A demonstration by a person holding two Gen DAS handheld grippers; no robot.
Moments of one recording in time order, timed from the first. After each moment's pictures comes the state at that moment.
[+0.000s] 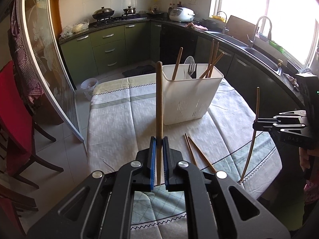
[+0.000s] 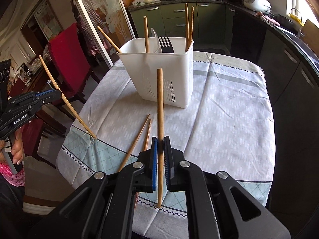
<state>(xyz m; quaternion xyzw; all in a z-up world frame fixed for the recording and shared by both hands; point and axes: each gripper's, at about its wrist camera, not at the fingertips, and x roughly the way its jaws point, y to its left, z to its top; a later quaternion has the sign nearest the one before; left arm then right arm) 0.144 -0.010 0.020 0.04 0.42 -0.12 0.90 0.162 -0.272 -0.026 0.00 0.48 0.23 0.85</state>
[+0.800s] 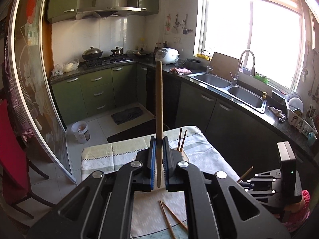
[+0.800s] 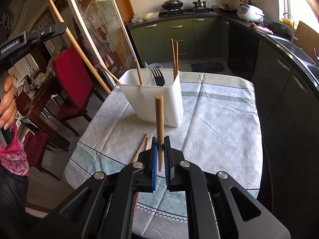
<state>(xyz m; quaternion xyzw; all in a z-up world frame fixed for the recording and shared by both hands) 0.196 -0.069 0.160 0.02 0.29 -0.16 0.94 0.158 -0.310 0.021 0.03 0.44 0.22 0.87</state>
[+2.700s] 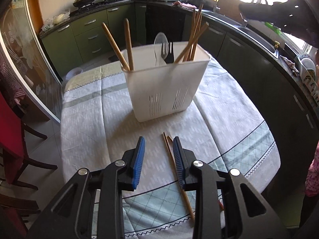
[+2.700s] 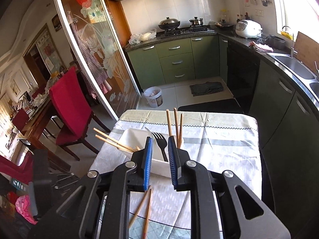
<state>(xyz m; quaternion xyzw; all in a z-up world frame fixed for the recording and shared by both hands) 0.197 -0.073 -0.020 0.07 0.50 -0.16 0.85 0.230 -0.291 0.080 0.06 0.38 0.22 0.90</state>
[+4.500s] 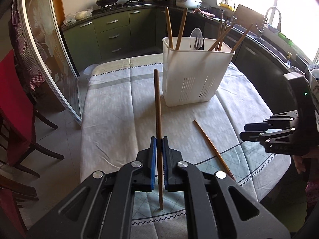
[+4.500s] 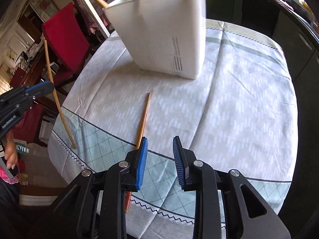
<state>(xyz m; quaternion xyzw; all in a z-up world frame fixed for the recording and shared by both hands) 0.152 -0.013 -0.022 0.04 0.46 -0.10 0.88 0.190 -0.231 -0.111 -0.03 0.57 0.25 0.78</state>
